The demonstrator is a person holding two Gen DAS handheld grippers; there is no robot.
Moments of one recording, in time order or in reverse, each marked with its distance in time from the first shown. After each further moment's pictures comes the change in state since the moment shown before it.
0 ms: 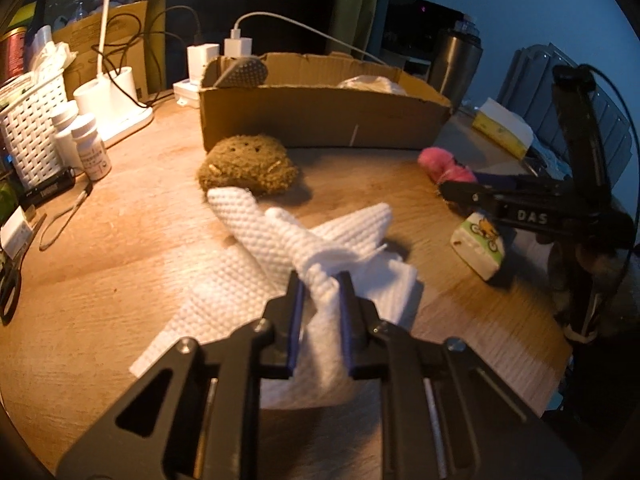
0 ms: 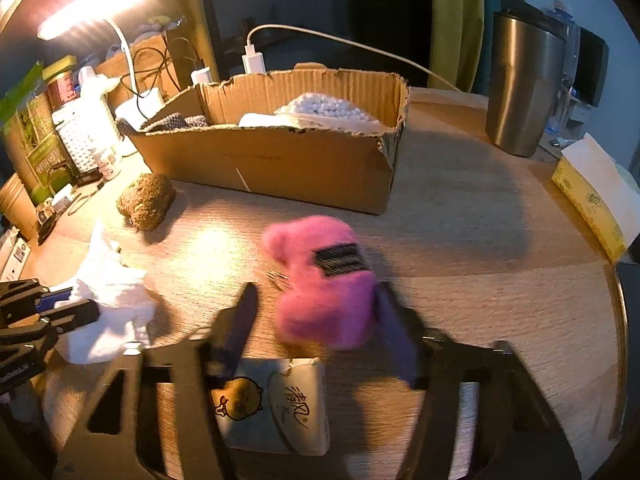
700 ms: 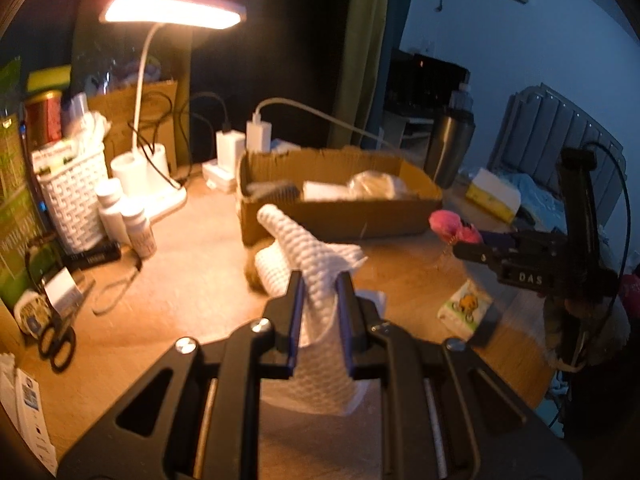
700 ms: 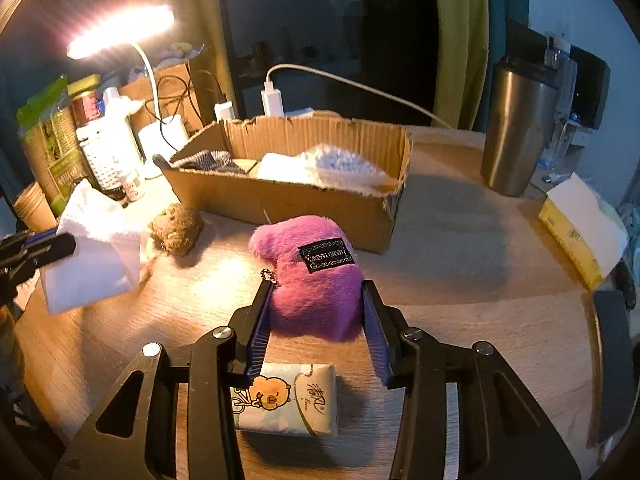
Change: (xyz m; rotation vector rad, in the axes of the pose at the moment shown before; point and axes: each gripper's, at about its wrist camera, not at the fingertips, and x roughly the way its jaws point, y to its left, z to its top) left arm -0.070 0.018 0.038 0.002 -0.223 0.009; right arm -0.042 0.007 0.012 -0.032 -0.099 0.022
